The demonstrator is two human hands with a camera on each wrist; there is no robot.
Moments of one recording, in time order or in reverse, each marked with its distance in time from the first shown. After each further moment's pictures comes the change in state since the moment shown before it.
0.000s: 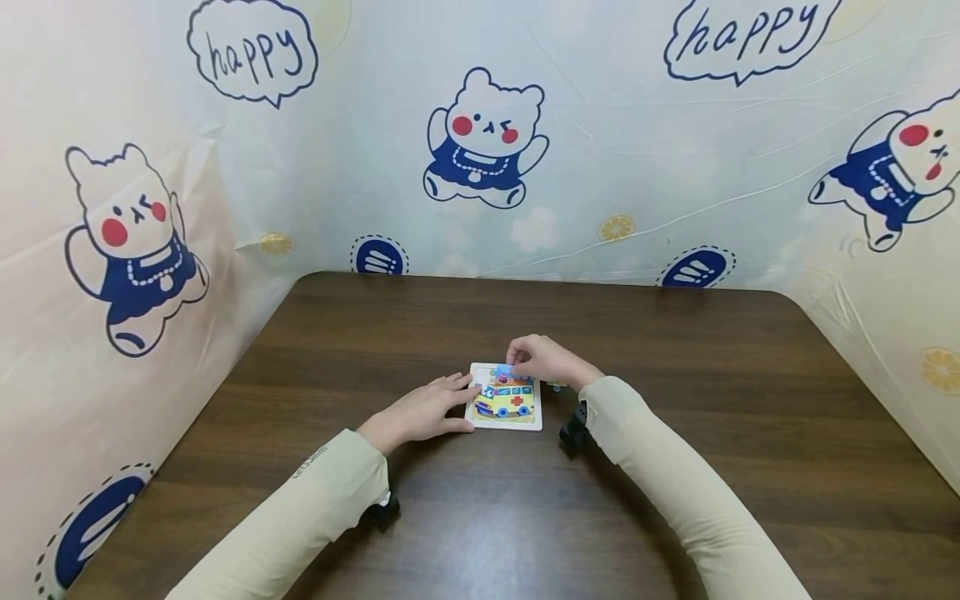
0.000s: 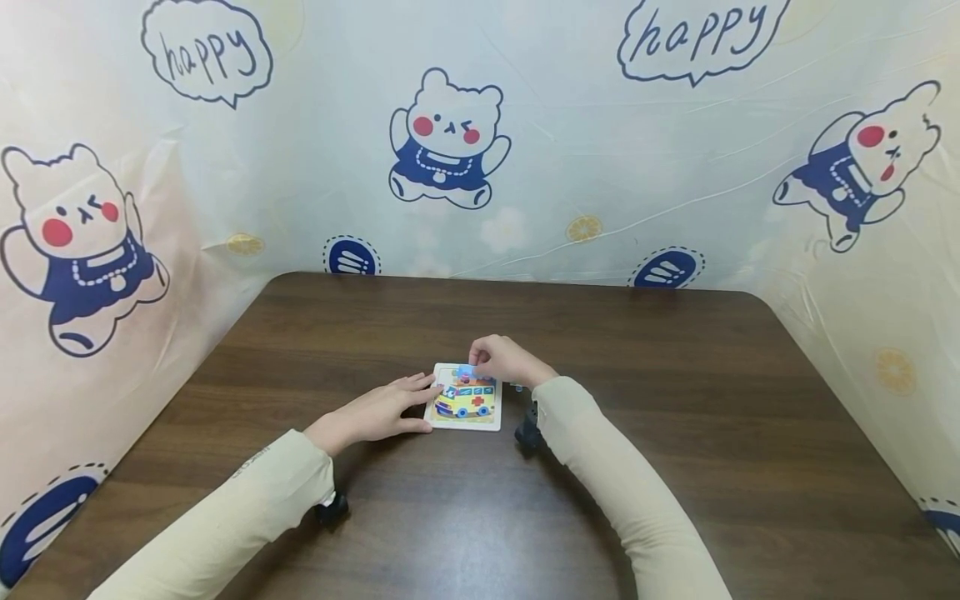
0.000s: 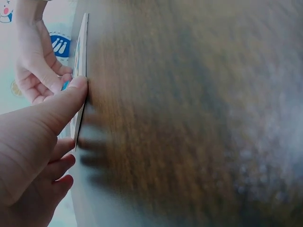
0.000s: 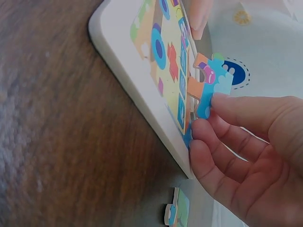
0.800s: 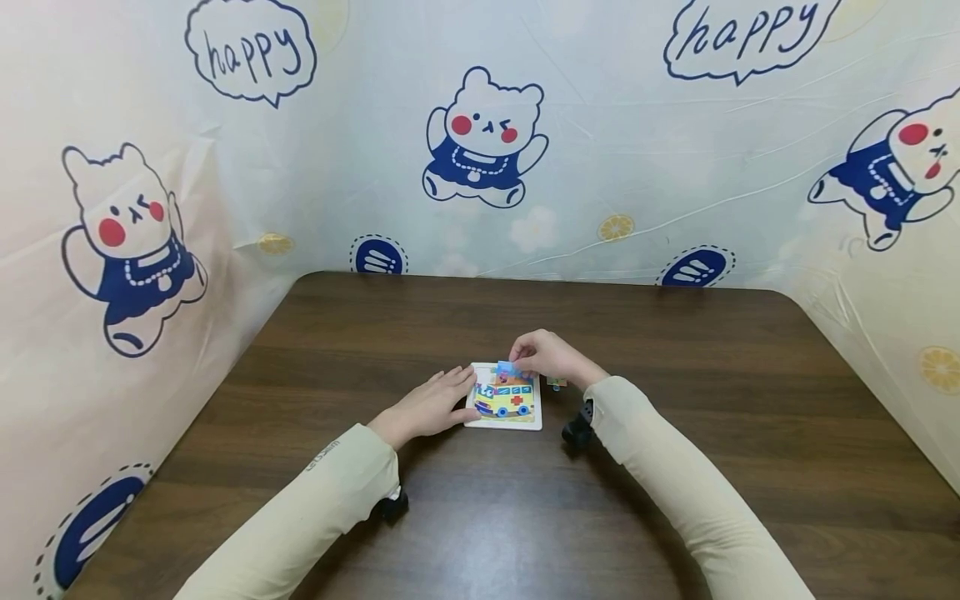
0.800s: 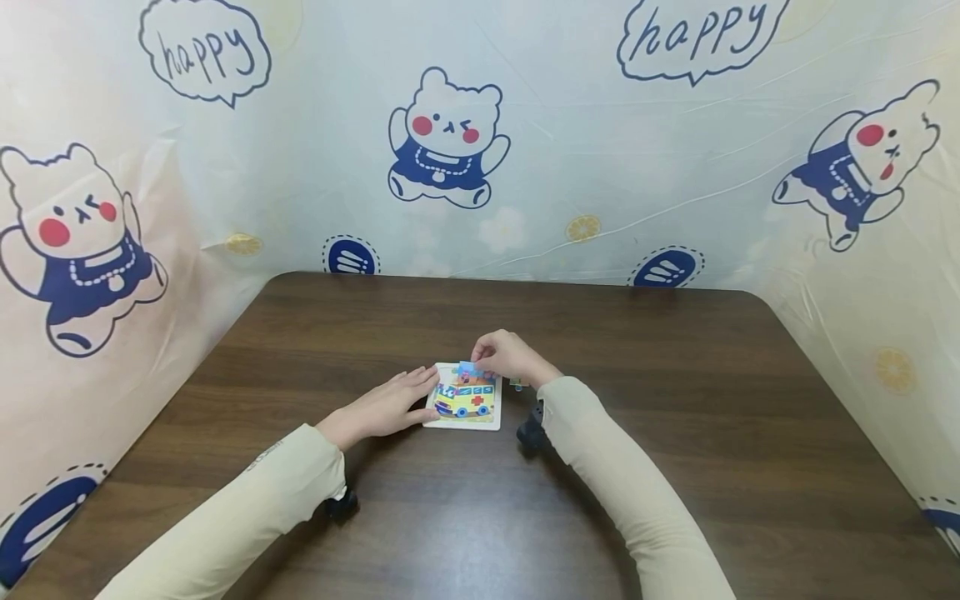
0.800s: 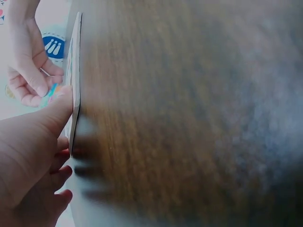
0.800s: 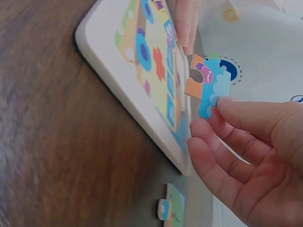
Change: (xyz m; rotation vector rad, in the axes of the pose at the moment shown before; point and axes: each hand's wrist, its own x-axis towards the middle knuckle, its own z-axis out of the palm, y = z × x) left_hand 0.013 0.000 0.006 0.079 0.003 -0.071; right_hand -0.006 -0.001 -0.004 0.109 0.069 0.062
